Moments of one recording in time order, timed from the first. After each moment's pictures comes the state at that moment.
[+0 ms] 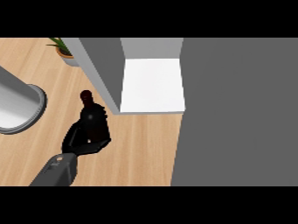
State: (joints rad) left arm -0.47 0.12 0.18 -0.32 0.07 -0.43 -0.82; right arm -0.10 -0.05 0.12 -2.46 -0.11 0.09 0.59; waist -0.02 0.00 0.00
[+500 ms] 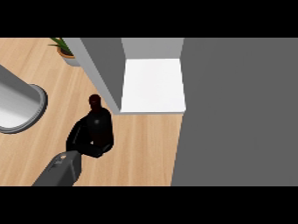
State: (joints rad) left arm -0.49 0.10 0.20 -0.31 0.12 -0.46 -0.77; right arm -0.07 -0.06 0.11 -2.46 -0.11 0.09 0.58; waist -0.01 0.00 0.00
